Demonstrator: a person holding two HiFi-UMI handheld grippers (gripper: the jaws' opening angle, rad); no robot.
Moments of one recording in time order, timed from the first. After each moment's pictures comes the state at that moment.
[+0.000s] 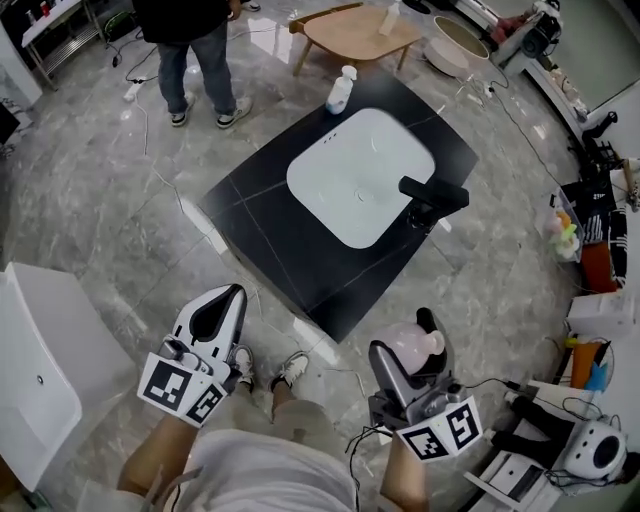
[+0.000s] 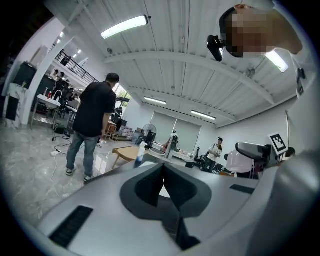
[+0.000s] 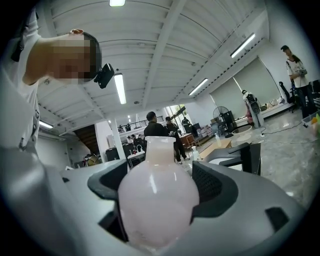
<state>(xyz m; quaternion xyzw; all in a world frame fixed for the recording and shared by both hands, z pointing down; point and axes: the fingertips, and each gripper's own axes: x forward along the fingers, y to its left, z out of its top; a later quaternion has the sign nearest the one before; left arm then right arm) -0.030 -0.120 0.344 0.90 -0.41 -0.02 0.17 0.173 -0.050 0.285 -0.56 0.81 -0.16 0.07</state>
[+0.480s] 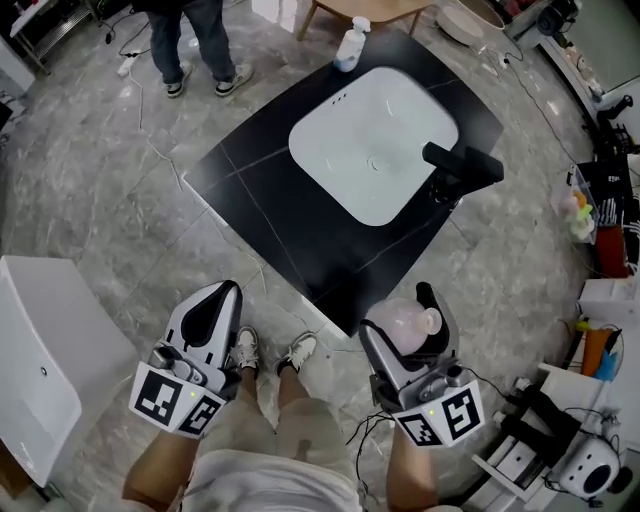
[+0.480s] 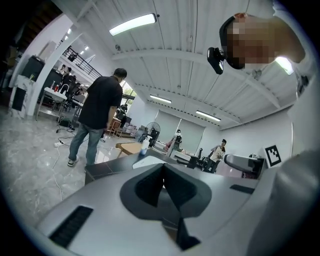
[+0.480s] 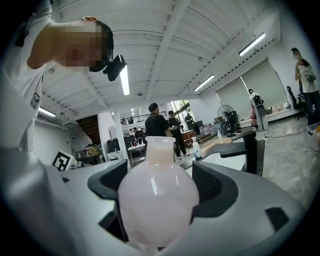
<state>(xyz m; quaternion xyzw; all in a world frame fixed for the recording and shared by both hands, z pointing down) -0.026 -0.122 0.396 0.88 -0.42 -0.02 0.20 0.167 -0.082 0.363 -0.54 0.83 -0.15 0.02</state>
